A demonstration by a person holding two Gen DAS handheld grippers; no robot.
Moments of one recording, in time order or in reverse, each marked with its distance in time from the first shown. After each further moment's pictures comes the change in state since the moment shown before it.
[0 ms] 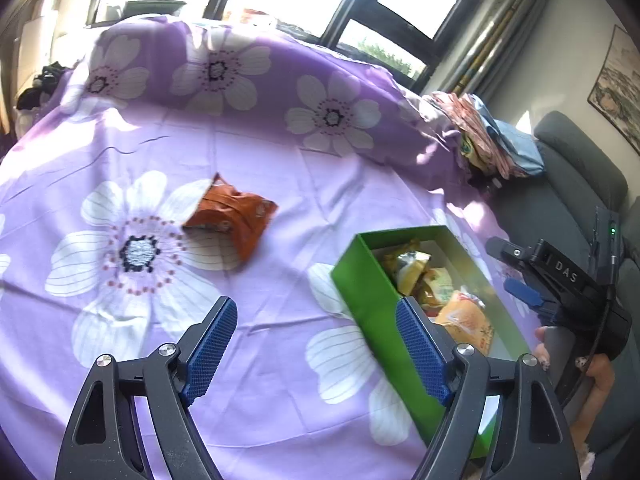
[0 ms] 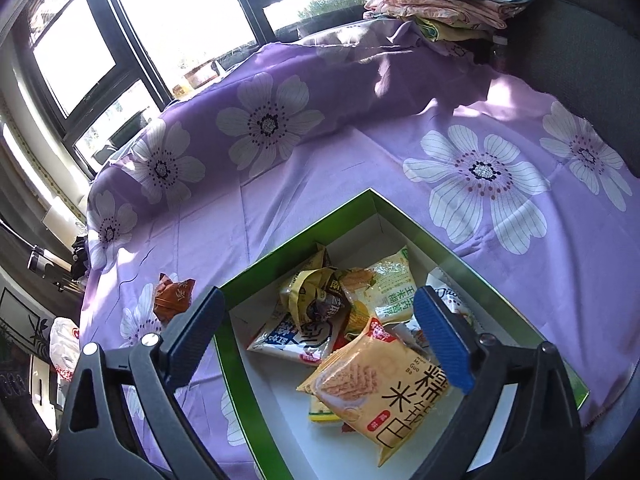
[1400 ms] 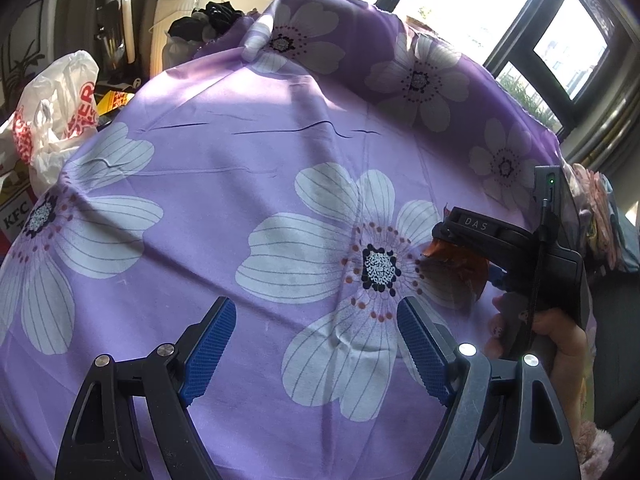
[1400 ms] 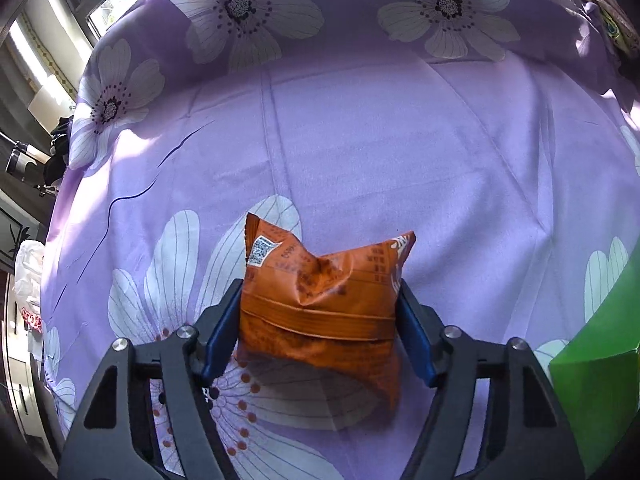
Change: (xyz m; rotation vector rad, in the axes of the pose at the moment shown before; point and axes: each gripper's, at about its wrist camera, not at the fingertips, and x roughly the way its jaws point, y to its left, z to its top) left arm -0.005 0.161 0.001 -0.306 -0.010 0.322; right arm 0.206 0.219 -0.046 -0.238 0.305 -0.005
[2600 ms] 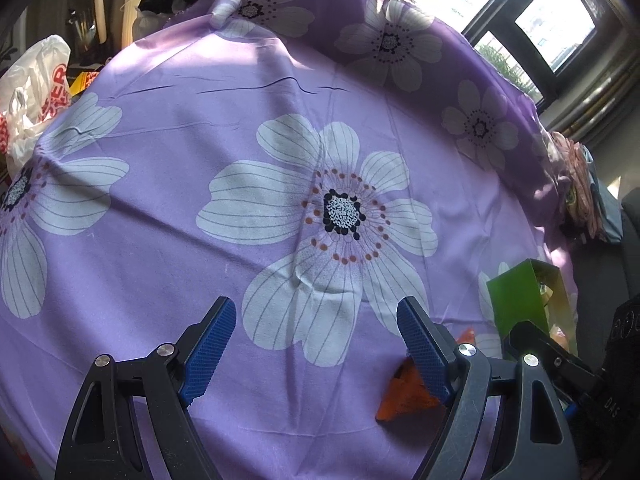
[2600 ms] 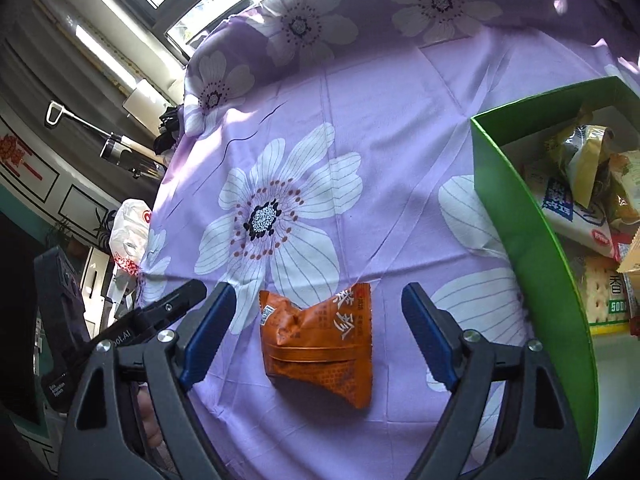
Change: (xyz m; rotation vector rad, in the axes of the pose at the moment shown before) left arm -0.004 -0.017 -0.022 0.044 0.140 -0.106; right arm -0.119 -0.069 -0.107 0.031 -0.013 0.353
